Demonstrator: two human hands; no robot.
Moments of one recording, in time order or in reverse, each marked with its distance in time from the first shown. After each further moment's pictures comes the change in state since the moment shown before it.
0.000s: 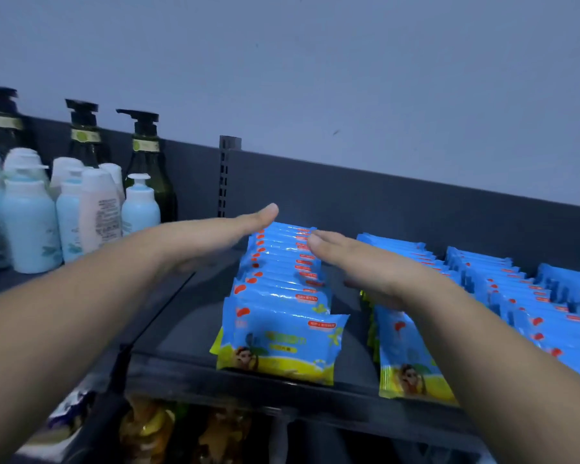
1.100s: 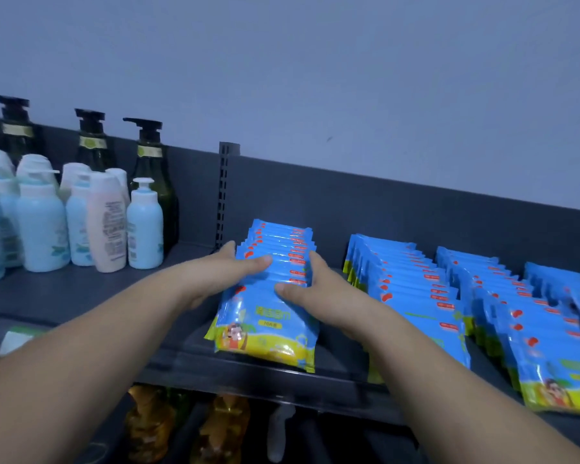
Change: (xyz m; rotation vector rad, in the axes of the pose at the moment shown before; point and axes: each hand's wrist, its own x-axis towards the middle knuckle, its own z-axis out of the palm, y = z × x) left_hand -0.001 -0.022 0.040 0.016 0.427 -0.062; right_hand -0.008 0.020 0.049 0.000 0.159 -0.071
